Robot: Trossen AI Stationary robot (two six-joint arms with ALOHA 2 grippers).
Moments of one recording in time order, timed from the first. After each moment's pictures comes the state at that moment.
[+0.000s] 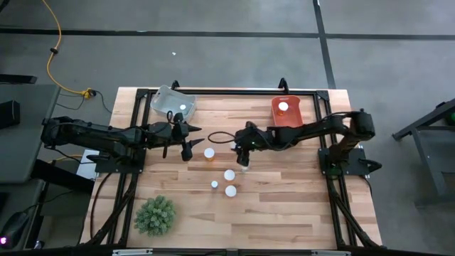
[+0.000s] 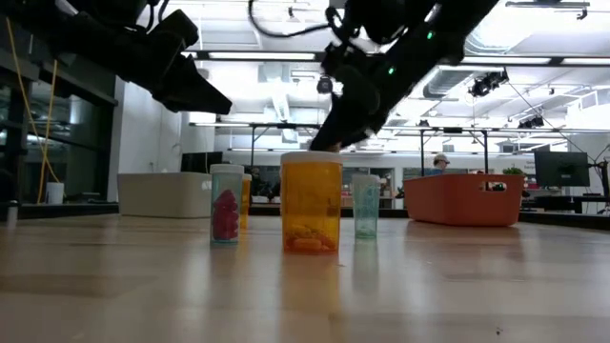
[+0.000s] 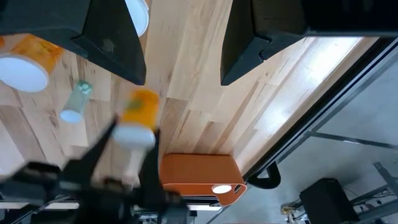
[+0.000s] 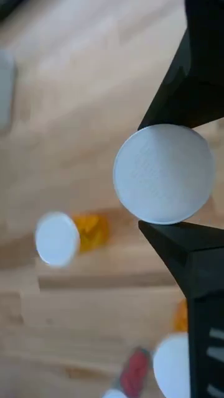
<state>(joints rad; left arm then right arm) 0.19 0.99 0.40 0.21 -0.25 0.00 -0.02 1.68 1.00 -0.05 0.19 0.10</state>
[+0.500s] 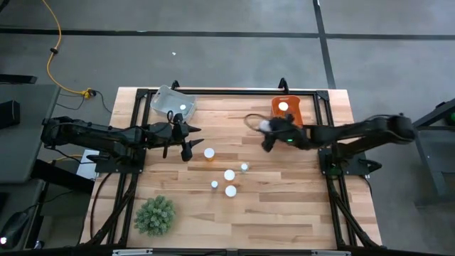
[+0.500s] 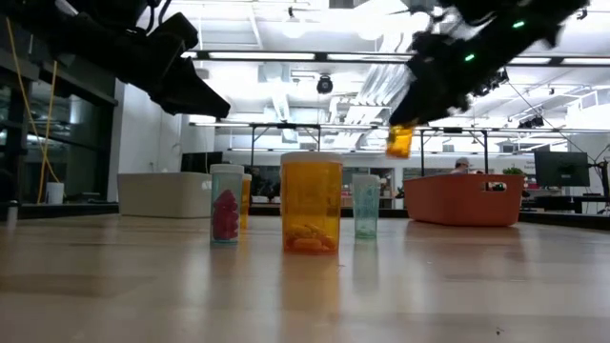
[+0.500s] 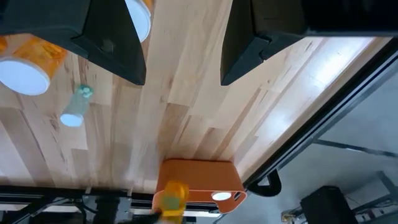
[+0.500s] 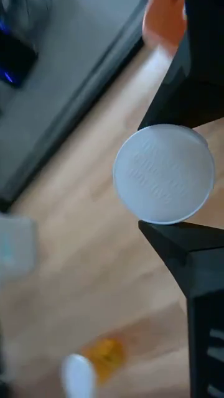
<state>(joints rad) 0.19 0.99 0.40 0.18 -0.25 -0.02 -0.04 1.16 0.62 -0.07 0.58 0.27</state>
